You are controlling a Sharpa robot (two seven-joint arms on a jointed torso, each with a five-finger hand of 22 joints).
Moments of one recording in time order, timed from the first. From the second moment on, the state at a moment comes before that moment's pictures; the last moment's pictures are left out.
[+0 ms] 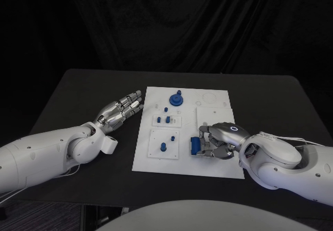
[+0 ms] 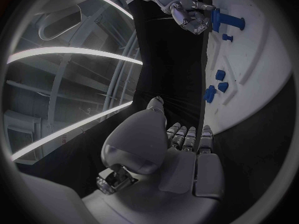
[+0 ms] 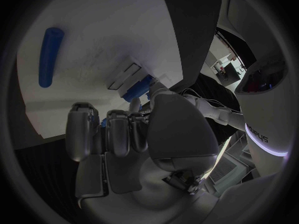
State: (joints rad) left arm 1.09 -0.88 -0.21 1.37 -0.14 0.10 0.65; left_hand 1.46 0.26 -0.24 0.26 0.45 0.10 0.09 0.02 0.02 0.01 0.06 0.01 0.00 0.00 0.06 0.00 0.00 0.13 0.01 0.13 0.01 0.01; right arm 1.12 -1.03 -0.25 1.91 -1.67 -0.38 -0.34; right_hand 1.32 -0.11 0.12 0.28 0.05 0.41 0.04 1.31 0.61 1.47 -0.03 1.57 1.31 1.47 -0.09 1.51 1.31 0.05 1.47 0.02 1.39 1.31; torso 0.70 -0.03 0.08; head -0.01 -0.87
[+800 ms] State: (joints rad) left arm 1.09 -0.88 -0.21 1.37 -0.14 0.10 0.65; left_hand 1.46 0.26 -0.24 0.25 0.45 0.11 0.10 0.02 0.02 0.01 0.06 0.01 0.00 0.00 0.06 0.00 0.00 0.13 0.01 0.13 0.01 0.01; right arm 1.20 -1.19 -0.25 2.01 -1.59 -0.46 -0.29; right_hand 1.08 -0.10 0.11 0.29 0.30 0.60 0.05 0.98 0.49 1.47 -0.03 1.57 1.31 1.47 -0.09 1.52 1.31 0.04 1.47 0.01 1.46 1.31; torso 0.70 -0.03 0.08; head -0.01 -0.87
